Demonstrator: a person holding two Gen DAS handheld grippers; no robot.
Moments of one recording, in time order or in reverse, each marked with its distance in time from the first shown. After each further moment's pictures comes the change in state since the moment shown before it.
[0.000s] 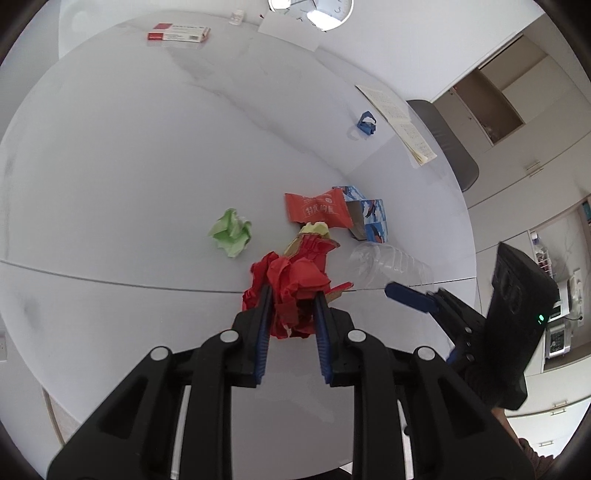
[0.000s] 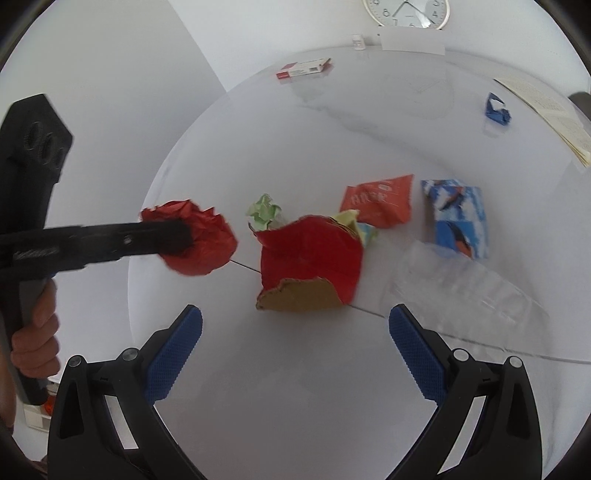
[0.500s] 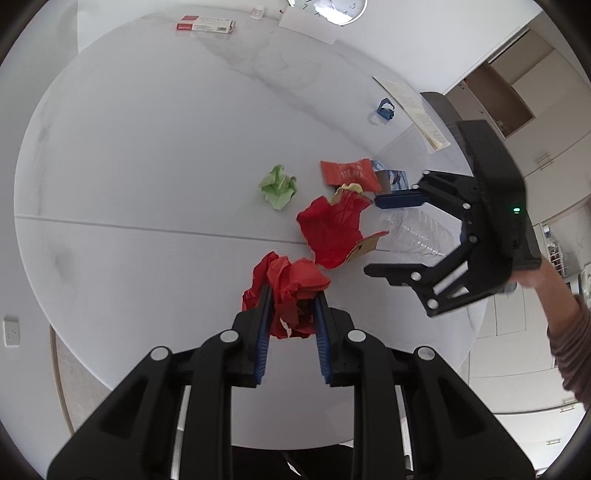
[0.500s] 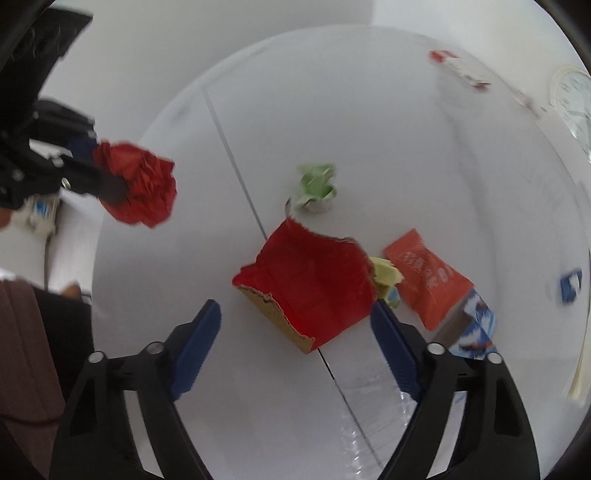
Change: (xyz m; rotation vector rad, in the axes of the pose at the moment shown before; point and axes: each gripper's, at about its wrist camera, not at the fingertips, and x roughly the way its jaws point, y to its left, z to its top) left arm -0.019 0.029 -0.044 -0.010 0.021 0.052; right arm 0.049 0.035 0.036 -0.736 0.354 0.021
